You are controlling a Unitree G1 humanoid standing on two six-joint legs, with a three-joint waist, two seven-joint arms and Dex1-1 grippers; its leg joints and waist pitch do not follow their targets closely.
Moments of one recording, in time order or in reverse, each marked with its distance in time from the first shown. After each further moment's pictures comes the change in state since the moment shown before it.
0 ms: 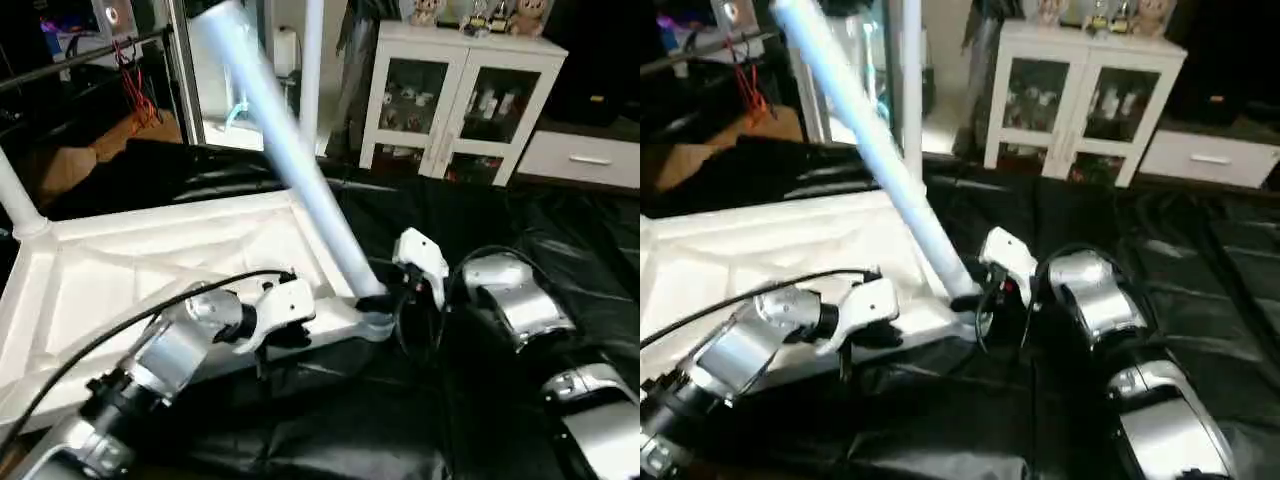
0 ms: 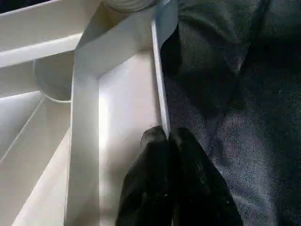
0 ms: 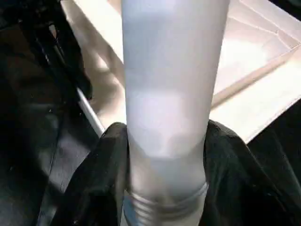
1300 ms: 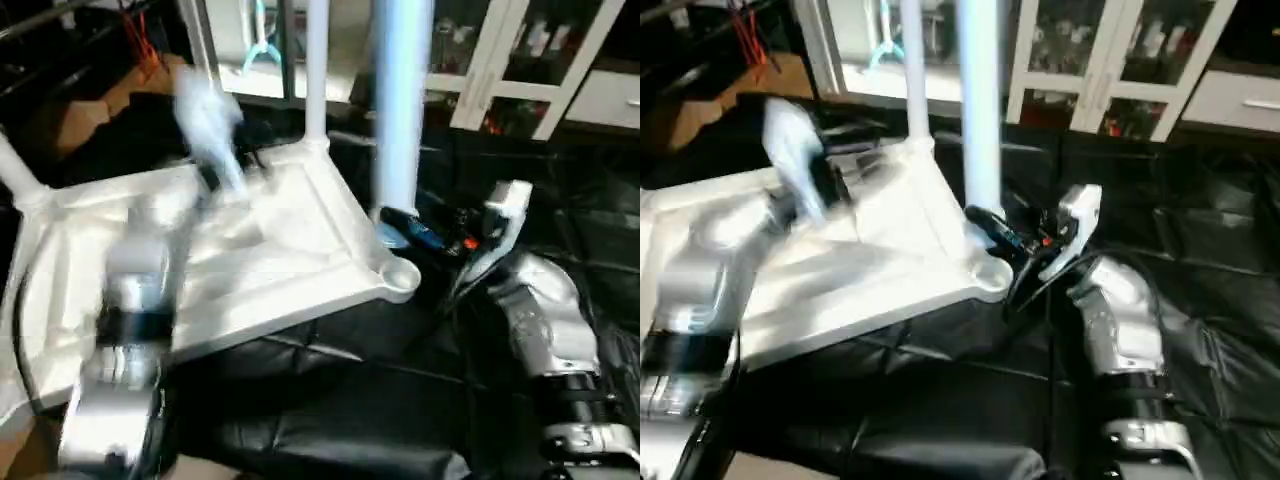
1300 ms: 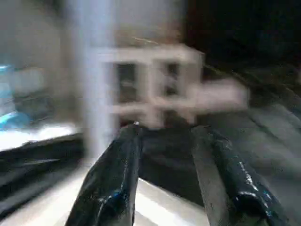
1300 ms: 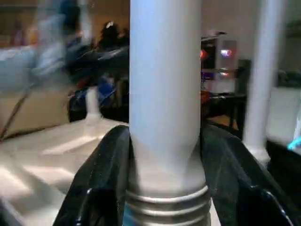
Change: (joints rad) left arm -0.332 -0.224 0.663 0.056 -0.378 -0.030 0.586; right arm 0.202 0.093 -0.336 -0.489 0.404 -0.040 -0.109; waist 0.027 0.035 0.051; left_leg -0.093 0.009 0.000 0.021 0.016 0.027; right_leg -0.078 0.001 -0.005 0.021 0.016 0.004
